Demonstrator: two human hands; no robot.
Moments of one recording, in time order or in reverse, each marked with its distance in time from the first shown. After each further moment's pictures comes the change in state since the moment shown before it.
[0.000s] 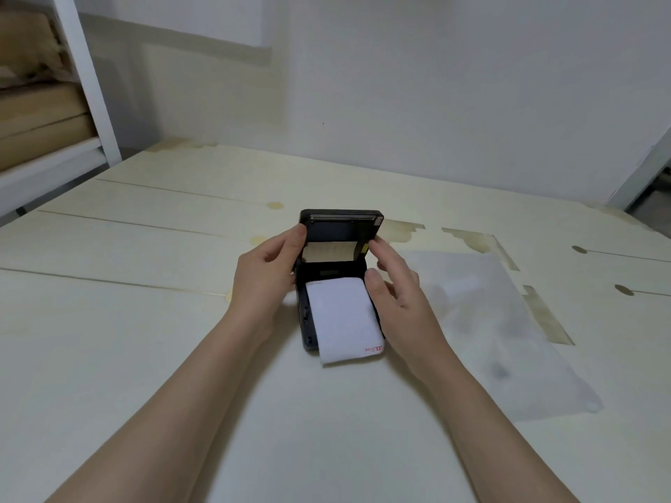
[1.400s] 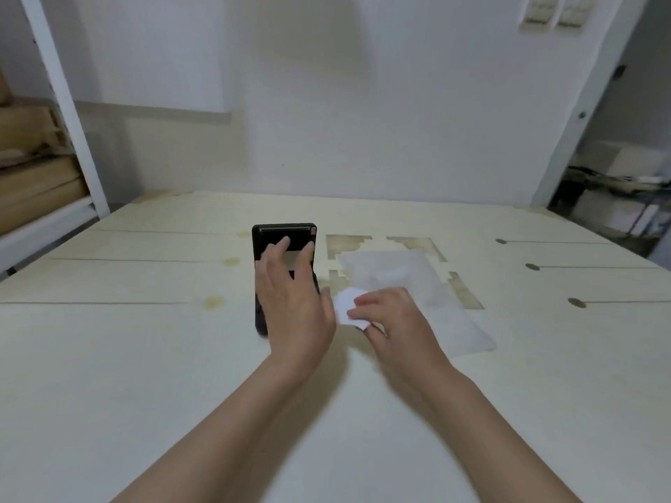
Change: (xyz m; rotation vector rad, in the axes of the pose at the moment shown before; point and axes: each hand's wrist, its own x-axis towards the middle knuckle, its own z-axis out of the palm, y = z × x) left_hand -0.101 0.008 0.076 0.894 0.236 0.672; right_hand -0.088 -0.004 -0.071 -0.582 0.078 -0.305
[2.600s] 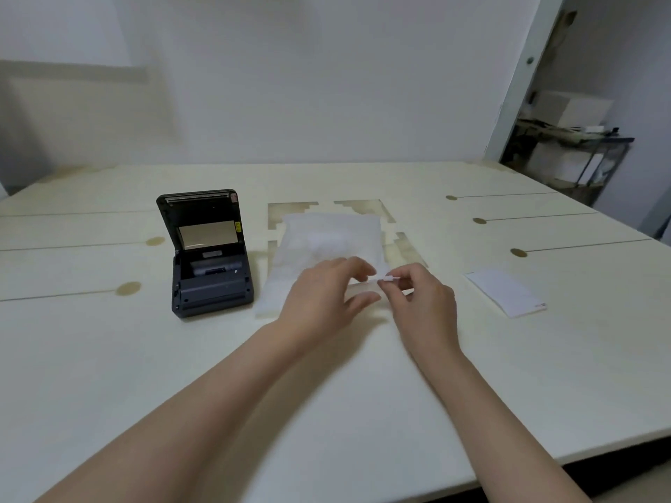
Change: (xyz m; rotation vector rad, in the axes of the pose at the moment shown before) left_hand -0.021 0.071 0.055 -0.234 -0.664 0.307; right_hand -0.042 0.067 -0.044 0.070 0.306 0.575
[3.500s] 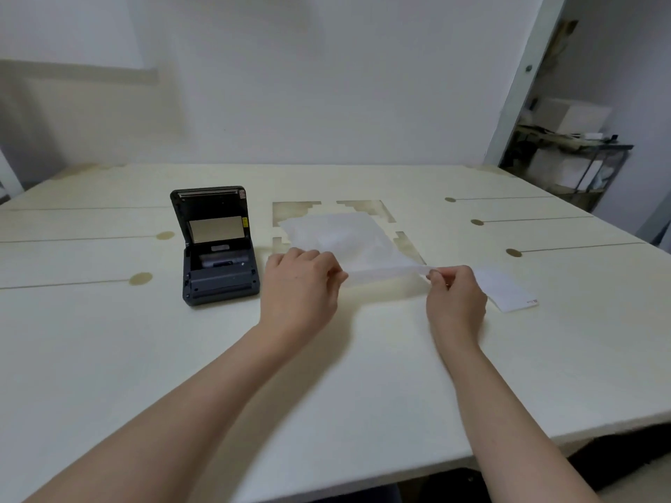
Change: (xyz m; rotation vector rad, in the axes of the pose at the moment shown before) left_hand -0.022 0.006 -0.017 0.317 0.259 -0.123; right_hand 0.013 0.029 -0.015 0.033 0.221 0.355
